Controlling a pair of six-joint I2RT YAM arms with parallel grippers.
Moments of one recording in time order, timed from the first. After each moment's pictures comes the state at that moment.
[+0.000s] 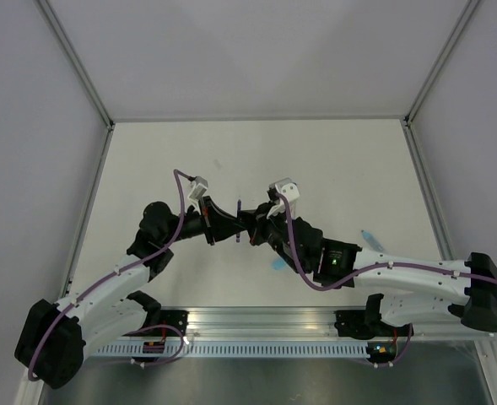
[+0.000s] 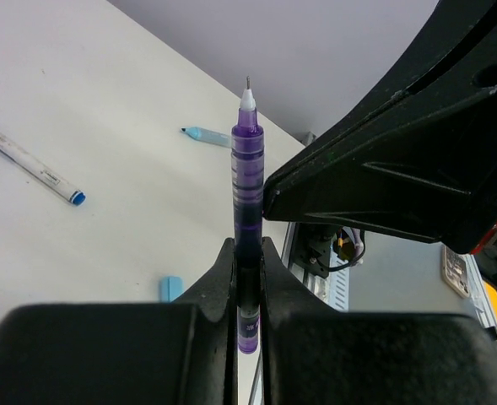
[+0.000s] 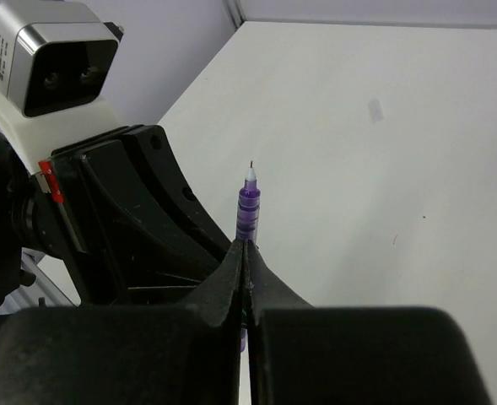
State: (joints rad) left arm -0.53 0.95 0.44 0.58 0.76 -0.58; right arm 1.25 1.18 0.88 0.19 0.60 0.42
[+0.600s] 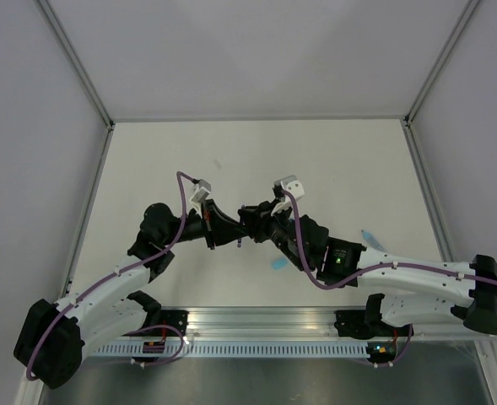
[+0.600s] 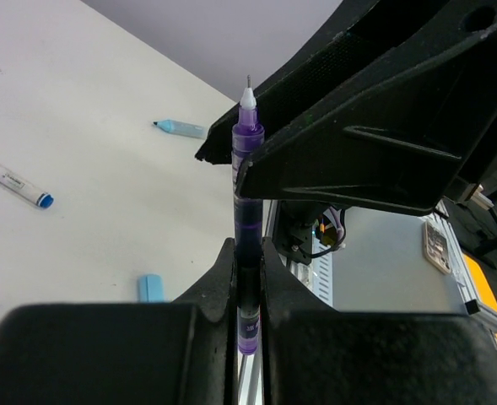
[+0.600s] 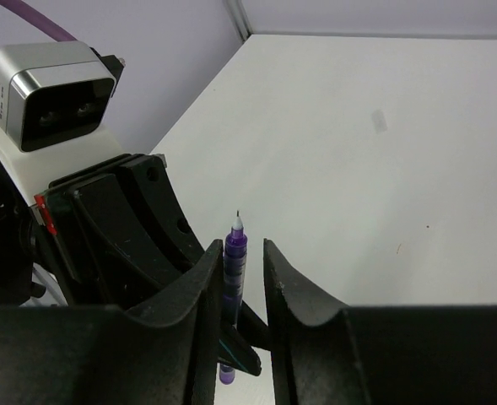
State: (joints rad) left arm -0.55 0.95 0.44 0.60 0.81 -0.59; right arm 1.23 1.15 0.87 0.20 0.58 0.42
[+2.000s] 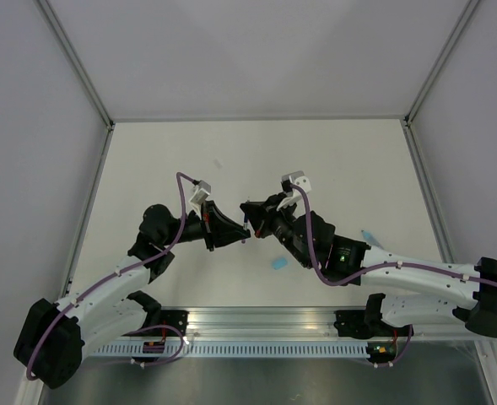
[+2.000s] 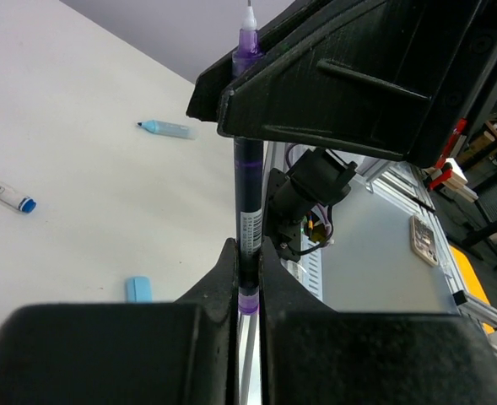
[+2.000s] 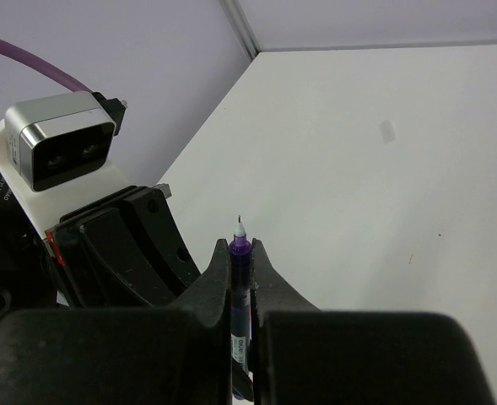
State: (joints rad) left arm -0.55 0.95 0.43 0.64 0.85 -0.61; right arm 1.21 1.13 0.87 0.22 0.56 0.47
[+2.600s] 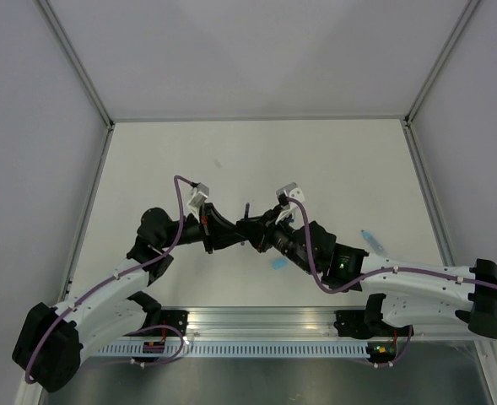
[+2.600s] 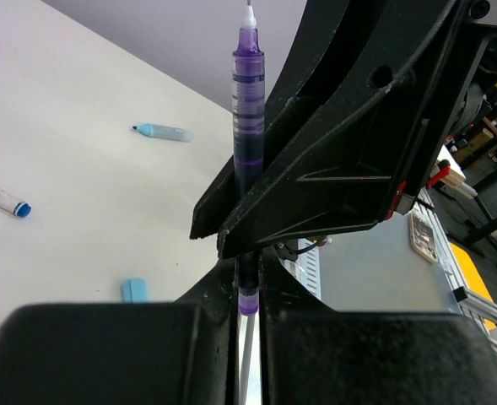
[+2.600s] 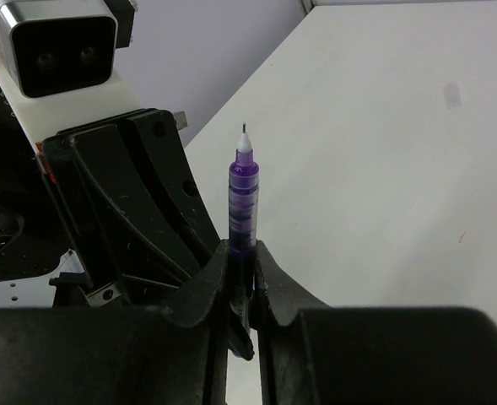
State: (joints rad) left arm -0.55 0.91 0.41 0.66 0.85 -0.62; right arm 1.21 1.10 0.74 0.32 0.40 0.48
